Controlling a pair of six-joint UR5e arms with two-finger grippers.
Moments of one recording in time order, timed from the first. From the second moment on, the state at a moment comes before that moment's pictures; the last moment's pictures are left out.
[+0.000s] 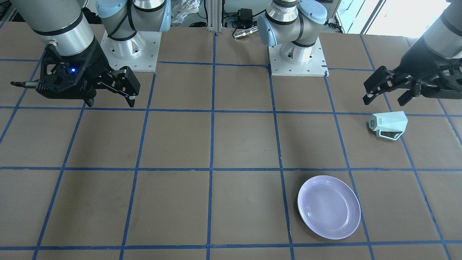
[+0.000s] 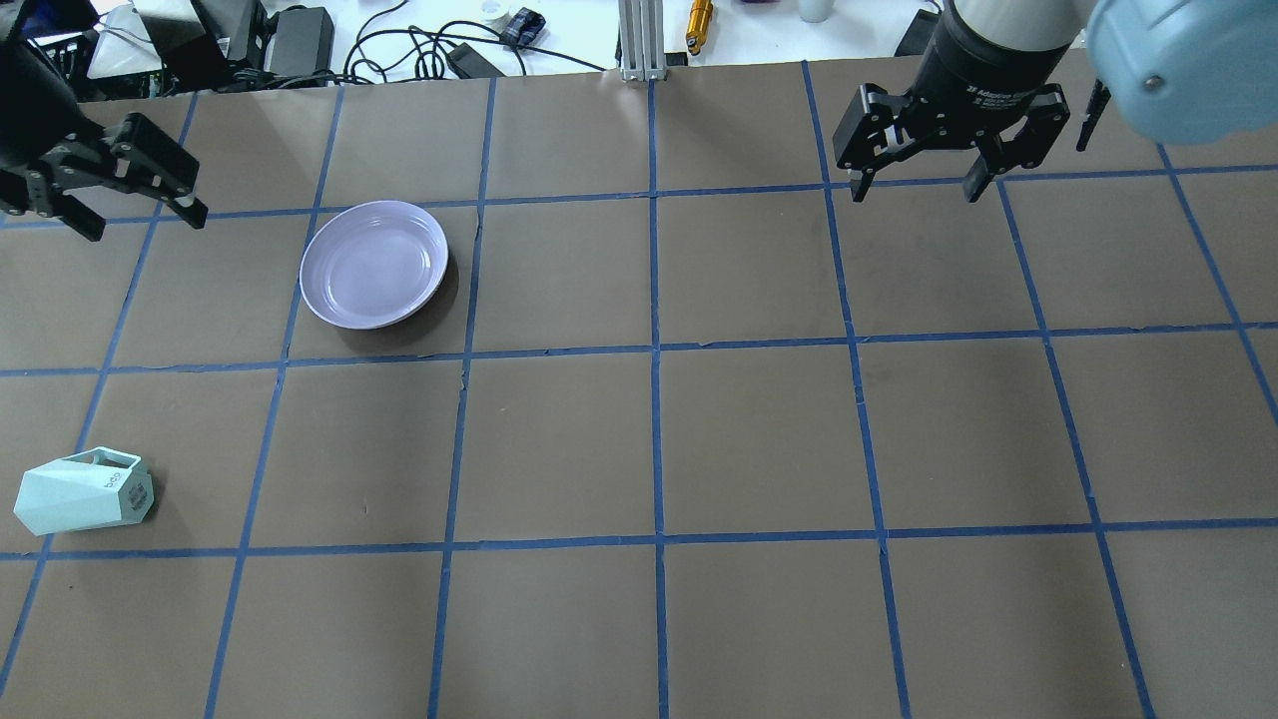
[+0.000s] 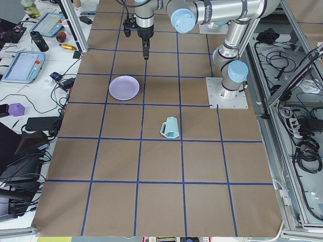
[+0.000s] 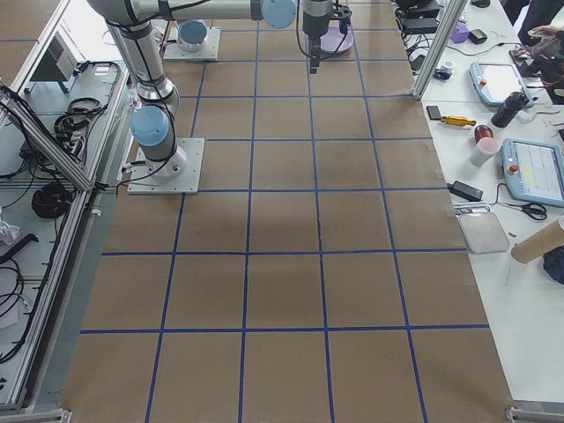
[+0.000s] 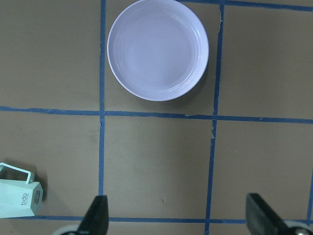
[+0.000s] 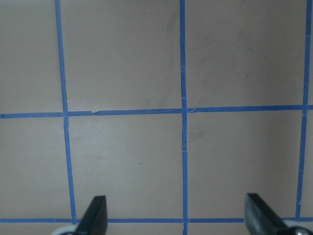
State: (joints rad) left arm -1.17 -1.59 -1.52 -1.64 1.51 0.40; right arm 1.58 -1.51 1.50 -1.60 -1.52 0.04
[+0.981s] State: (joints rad) left arm -0.71 -1.65 -1.71 -1.61 1.52 1.01; right arm 1.58 -1.51 1.50 -1.60 -1.52 0.04
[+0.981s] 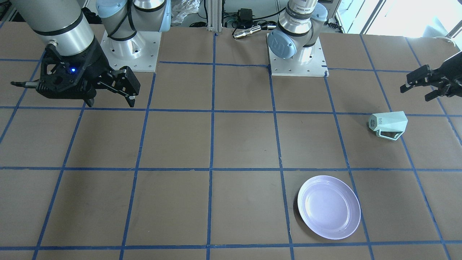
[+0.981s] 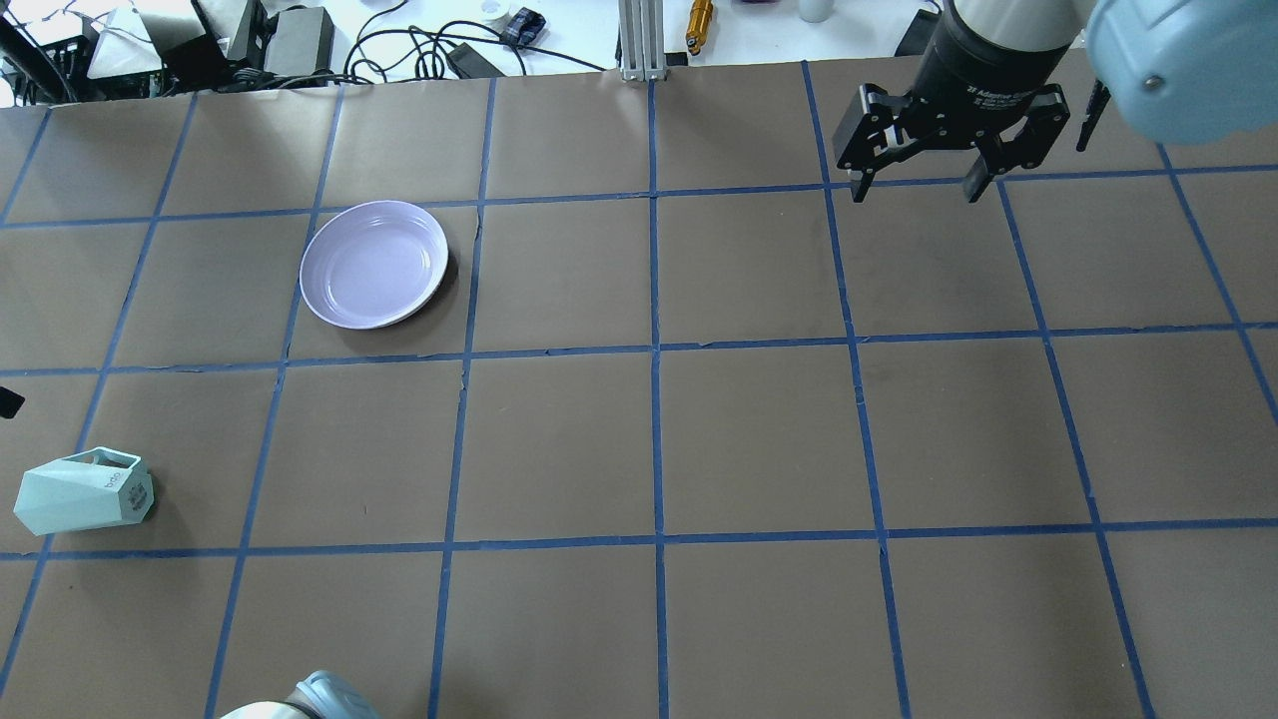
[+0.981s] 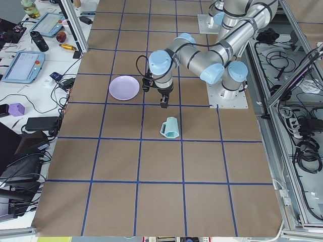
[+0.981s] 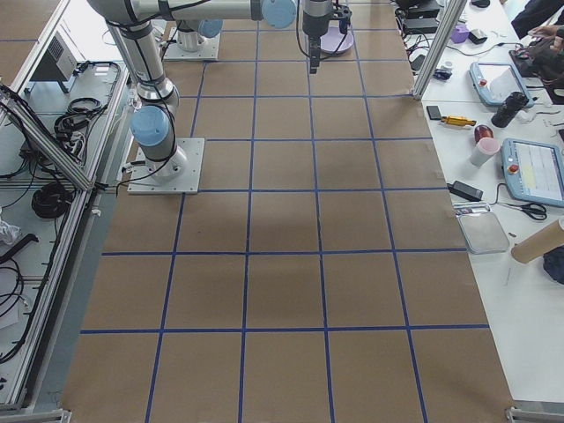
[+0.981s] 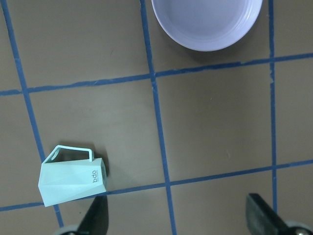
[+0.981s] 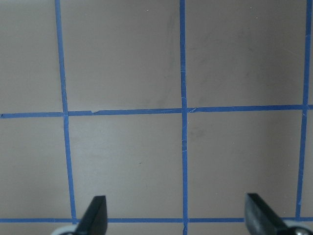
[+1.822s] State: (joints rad) left arm -0.52 -1.87 -1.72 -1.55 1.41 1.09; right arm 1.58 -1.51 1.50 -1.60 -1.52 0.04
